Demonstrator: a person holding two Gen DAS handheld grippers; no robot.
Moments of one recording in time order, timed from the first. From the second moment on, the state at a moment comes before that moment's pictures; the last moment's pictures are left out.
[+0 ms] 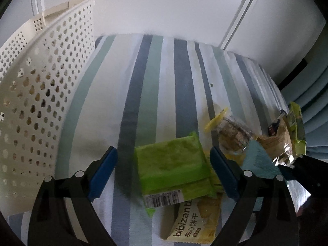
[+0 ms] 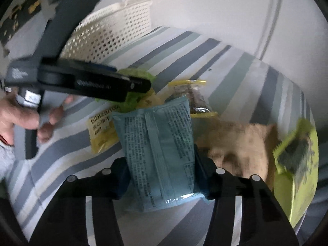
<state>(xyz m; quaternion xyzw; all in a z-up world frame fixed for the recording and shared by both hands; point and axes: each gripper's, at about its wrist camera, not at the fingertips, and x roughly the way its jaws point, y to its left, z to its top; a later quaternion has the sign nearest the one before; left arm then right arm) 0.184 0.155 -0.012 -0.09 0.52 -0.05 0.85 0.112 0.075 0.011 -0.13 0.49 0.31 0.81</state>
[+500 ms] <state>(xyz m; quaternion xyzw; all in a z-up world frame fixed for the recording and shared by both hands) 0.162 0.157 0.004 -0.07 0.49 -0.07 0.87 0.101 0.039 0.031 0.01 0.45 0.25 0.86</state>
